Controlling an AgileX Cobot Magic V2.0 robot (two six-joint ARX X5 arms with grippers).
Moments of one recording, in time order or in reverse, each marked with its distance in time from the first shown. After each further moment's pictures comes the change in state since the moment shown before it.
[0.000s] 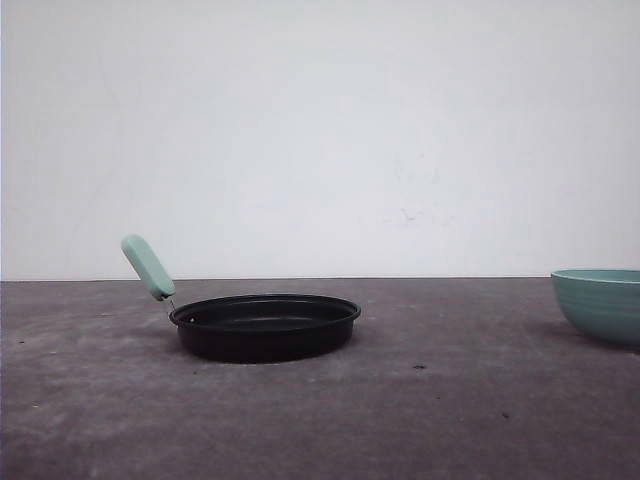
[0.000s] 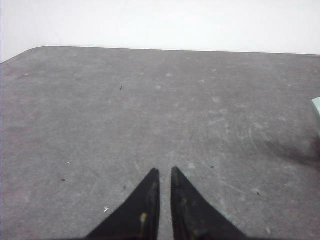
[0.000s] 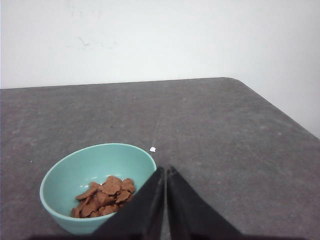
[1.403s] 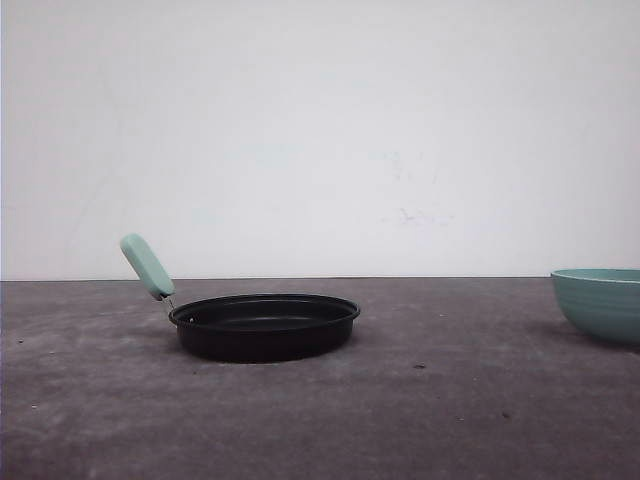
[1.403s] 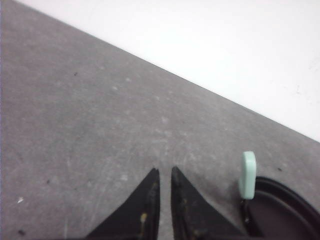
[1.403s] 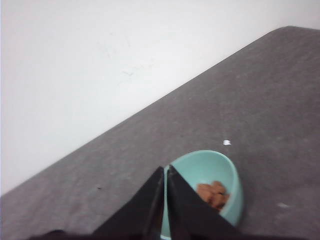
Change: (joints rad) left arm 0.000 0.049 0.073 0.062 0.120 -0.426; right arm 0.001 0.104 0.164 -0.046 -0.161 0.539
